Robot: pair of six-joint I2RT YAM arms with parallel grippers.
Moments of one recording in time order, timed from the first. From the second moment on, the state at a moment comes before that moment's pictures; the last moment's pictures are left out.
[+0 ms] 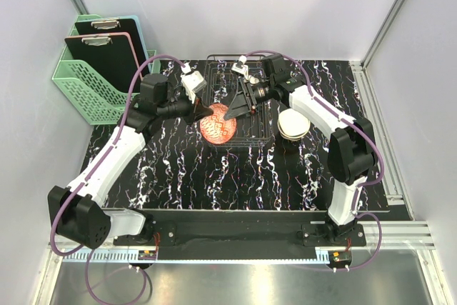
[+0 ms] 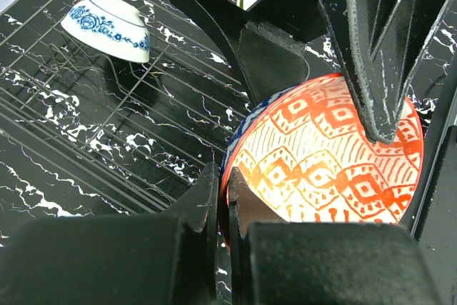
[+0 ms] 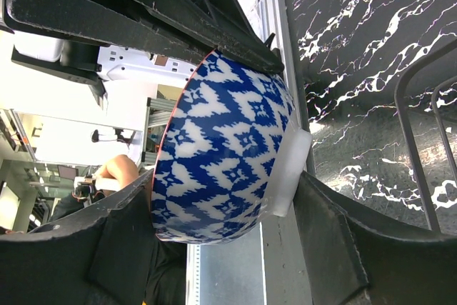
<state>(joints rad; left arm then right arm) -0.35 1.27 1.13 -0.31 0.68 0.20 0.47 1.89 1.61 -0.39 -1.33 0.43</state>
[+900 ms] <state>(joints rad) -0.36 1.27 1.13 -0.29 0.64 0.21 0.47 1.89 1.58 -0.38 -1.28 0.43</state>
